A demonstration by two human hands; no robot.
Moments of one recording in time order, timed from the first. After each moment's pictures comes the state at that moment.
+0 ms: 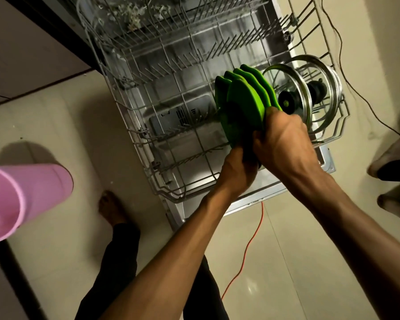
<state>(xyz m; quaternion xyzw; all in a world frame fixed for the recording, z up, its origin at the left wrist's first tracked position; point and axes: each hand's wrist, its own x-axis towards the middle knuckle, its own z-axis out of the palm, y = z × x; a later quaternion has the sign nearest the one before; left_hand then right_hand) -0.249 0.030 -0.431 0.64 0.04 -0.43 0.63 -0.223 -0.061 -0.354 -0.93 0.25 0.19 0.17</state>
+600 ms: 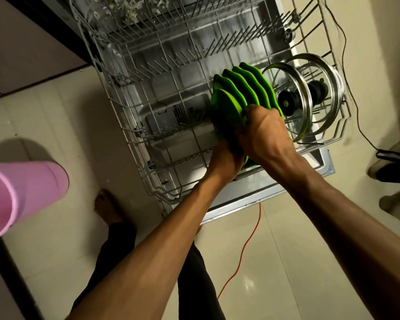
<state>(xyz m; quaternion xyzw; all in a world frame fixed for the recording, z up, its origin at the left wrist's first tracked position) -0.226 0.023 -0.470 0.73 0.07 -0.42 0.54 -0.207 -0.066 -0.402 -0.93 0.22 0.19 0.21</state>
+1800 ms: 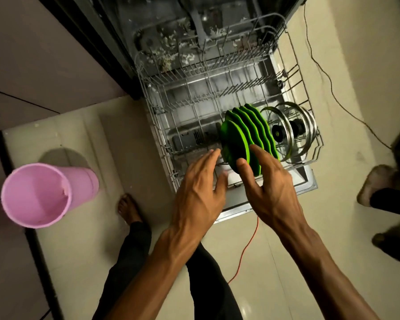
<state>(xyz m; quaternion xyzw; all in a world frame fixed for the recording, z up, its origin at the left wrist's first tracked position) -0.229 0.141 -0.269 0.88 -0.11 -0.25 0.38 -0.265 -0.002 -0.247 -0.91 0.21 0.10 0.33</state>
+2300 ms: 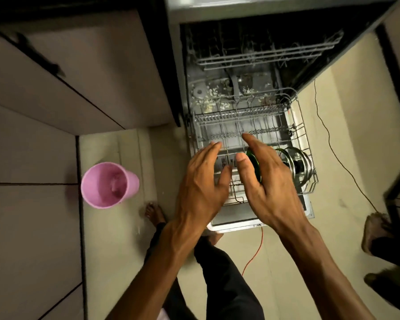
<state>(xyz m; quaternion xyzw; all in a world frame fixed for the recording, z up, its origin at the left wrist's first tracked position) -0.207 0.231 -0.058 0.90 -0.03 -0.11 0.43 -0.223 0.096 -0.023 -0.92 0.05 0.04 0.40</state>
